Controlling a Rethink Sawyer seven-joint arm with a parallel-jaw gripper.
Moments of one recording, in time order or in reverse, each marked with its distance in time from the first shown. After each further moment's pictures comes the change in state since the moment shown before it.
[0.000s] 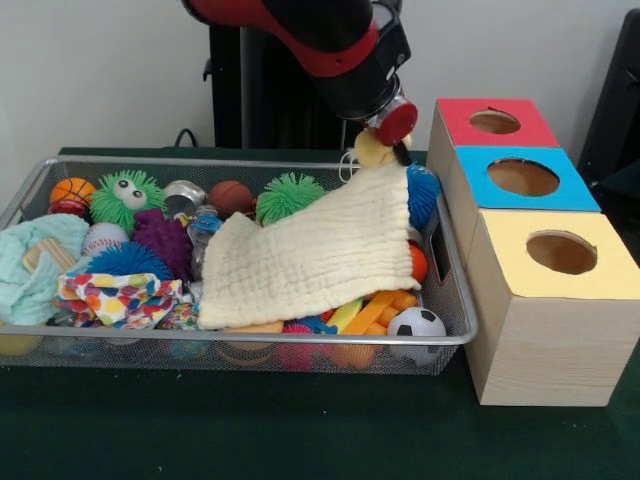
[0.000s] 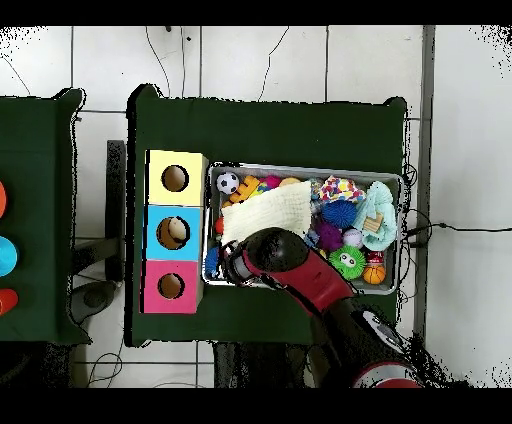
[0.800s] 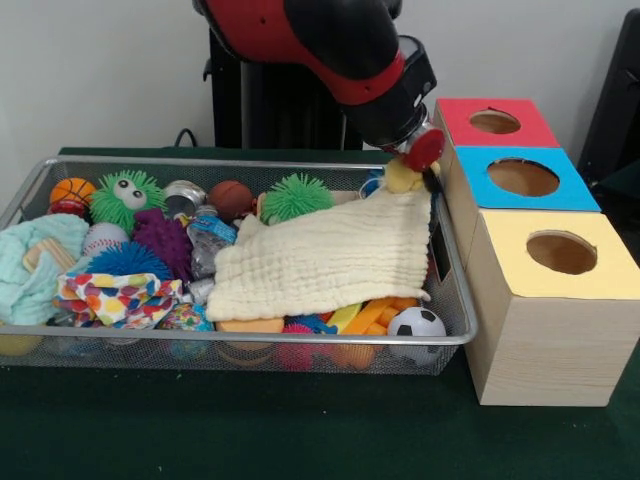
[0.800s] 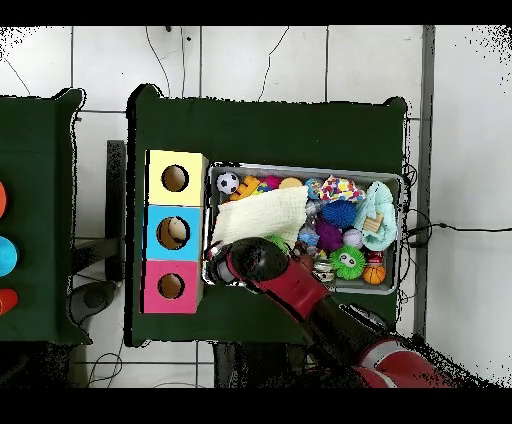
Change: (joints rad) arm -0.093 0.079 0.184 0.092 -0.024 -0.268 0.000
